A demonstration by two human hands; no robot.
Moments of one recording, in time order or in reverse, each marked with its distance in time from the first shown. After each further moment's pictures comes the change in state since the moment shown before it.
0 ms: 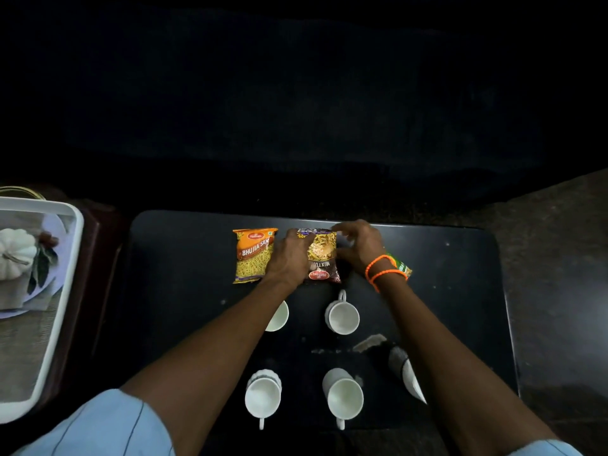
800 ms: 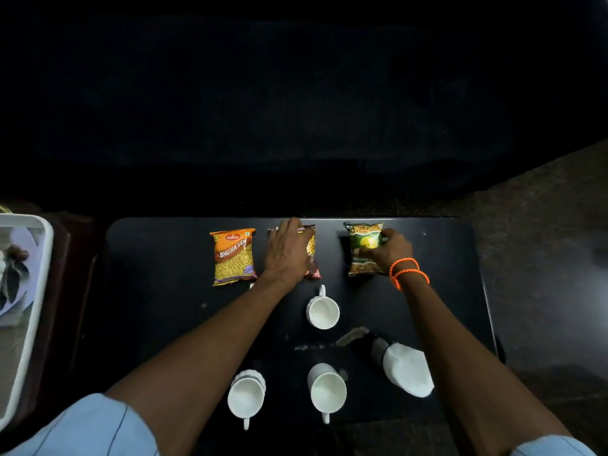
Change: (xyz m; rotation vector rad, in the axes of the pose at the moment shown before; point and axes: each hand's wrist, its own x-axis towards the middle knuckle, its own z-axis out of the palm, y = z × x) left_hand 0.002 0.038 0.006 0.165 0.157 0.167; right_hand -0.027 0.082 -0.038 0.218 0.123 0.501
